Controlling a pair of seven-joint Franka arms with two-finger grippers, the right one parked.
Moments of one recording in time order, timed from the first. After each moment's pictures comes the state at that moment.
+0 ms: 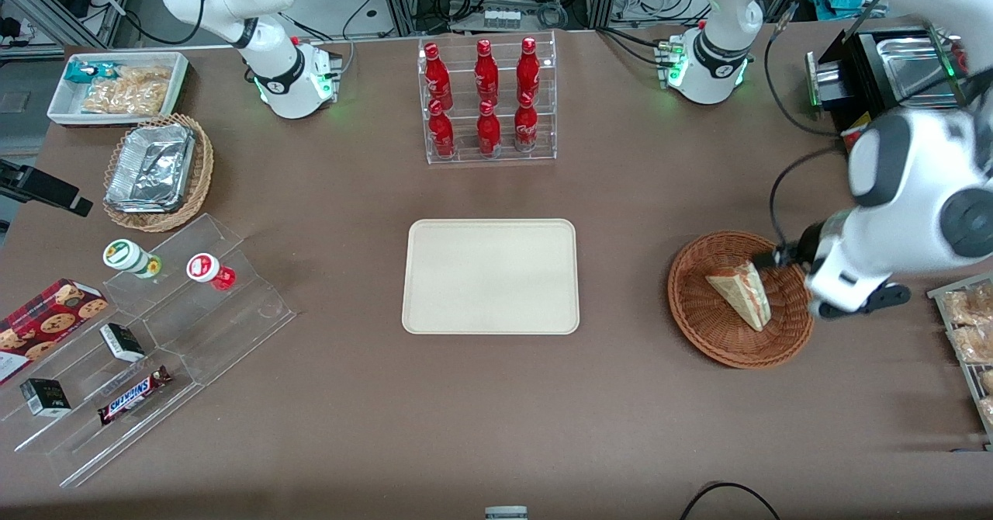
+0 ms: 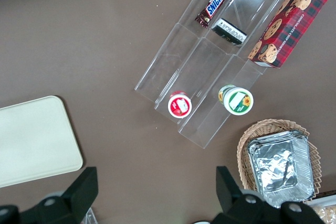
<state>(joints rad) 0.06 0.34 -0.16 -1.68 0.02 1.77 -0.47</state>
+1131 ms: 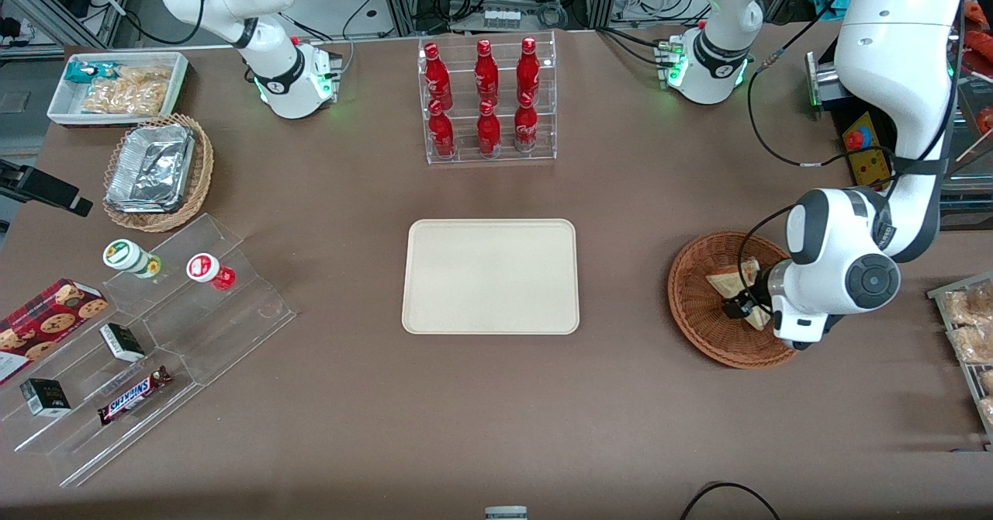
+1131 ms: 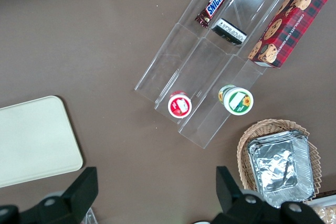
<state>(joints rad) 0.05 0.49 -0.14 -1.78 0.02 2.05 -0.74</state>
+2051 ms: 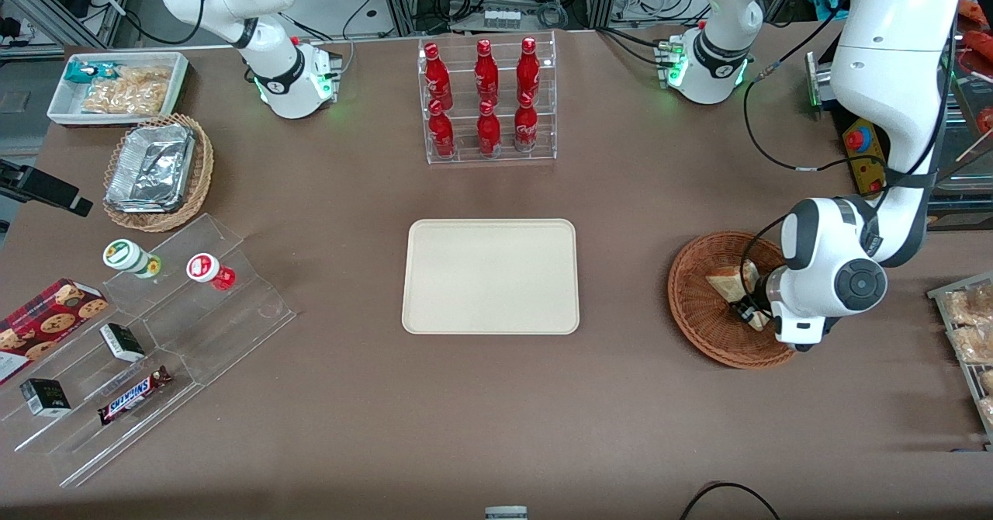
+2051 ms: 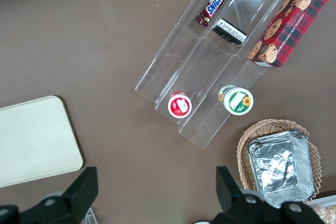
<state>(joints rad) 0.05 0.54 -0.11 -1.84 0.06 2.17 -0.86</state>
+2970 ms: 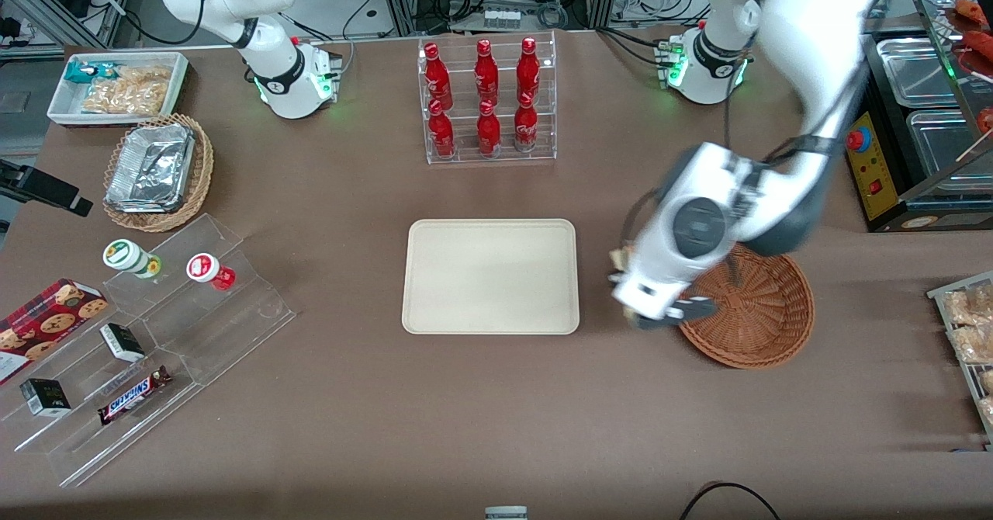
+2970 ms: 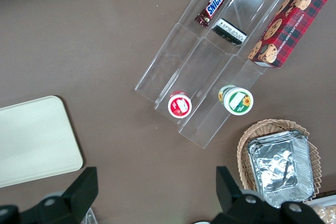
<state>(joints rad) -0.18 0.54 -0.42 -1.56 0.19 1.90 -0.75</state>
